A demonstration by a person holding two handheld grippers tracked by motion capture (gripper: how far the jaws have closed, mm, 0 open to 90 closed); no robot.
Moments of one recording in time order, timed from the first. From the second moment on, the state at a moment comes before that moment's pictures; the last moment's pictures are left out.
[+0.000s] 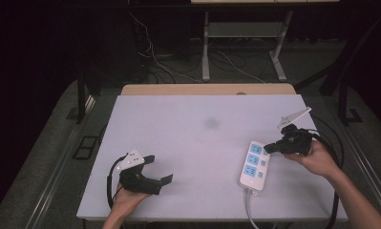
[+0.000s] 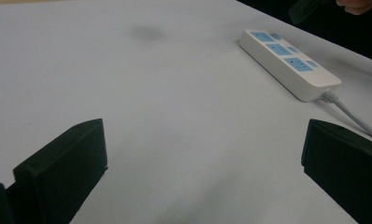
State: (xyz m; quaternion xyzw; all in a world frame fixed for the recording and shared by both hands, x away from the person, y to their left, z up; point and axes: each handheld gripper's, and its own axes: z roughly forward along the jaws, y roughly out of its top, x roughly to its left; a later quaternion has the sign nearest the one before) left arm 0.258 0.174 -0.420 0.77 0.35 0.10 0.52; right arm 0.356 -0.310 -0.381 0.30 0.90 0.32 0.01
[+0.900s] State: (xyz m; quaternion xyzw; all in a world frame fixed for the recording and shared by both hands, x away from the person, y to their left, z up) left arm 0.258 0.174 -0.420 0.77 0.35 0.10 0.52; right arm 0.373 -0.308 -0.398 0.31 0.90 0.29 0.01
